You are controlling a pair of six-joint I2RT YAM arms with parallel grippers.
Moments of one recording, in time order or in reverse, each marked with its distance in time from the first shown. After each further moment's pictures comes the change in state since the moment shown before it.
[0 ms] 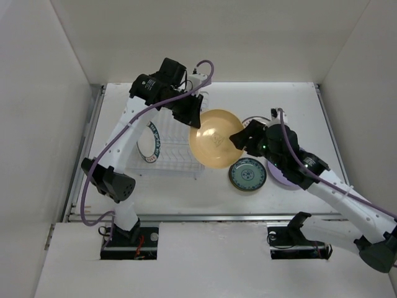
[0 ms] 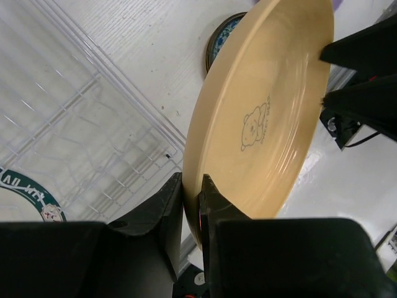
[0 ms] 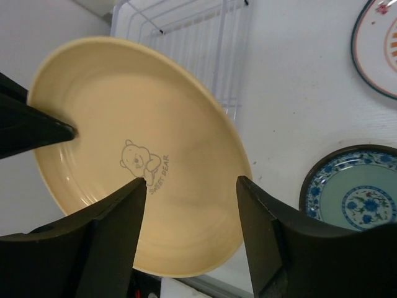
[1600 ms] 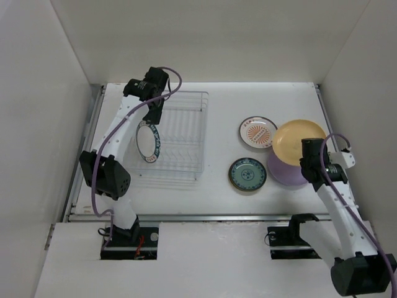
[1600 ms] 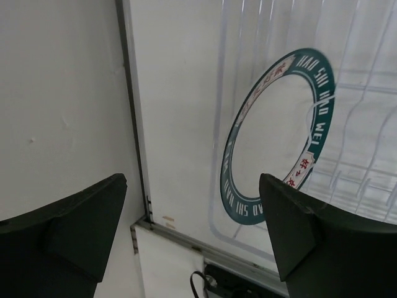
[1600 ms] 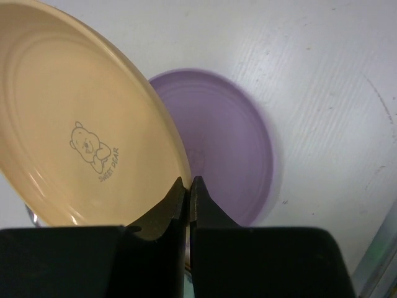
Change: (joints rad) left arm 0.159 -0.013 -0.243 0.063 -1.054 -0.090; right arm -0.632 -0.184 -0.235 -0.455 0.399 0.362
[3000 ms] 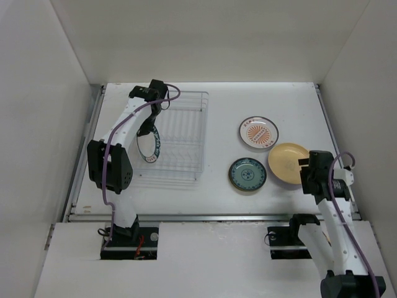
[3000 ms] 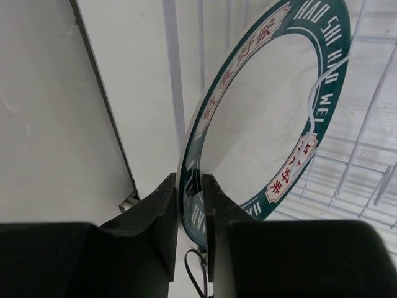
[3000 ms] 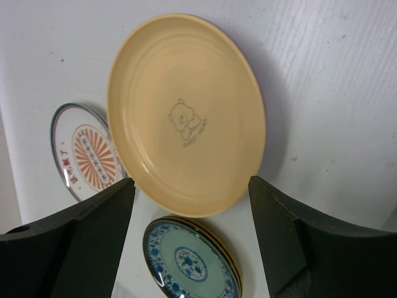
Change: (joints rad) left arm 0.066 0.088 -0.165 0.002 0.093 -0.013; right arm -0.134 -0.153 -0.135 -0.029 -0.228 0.149
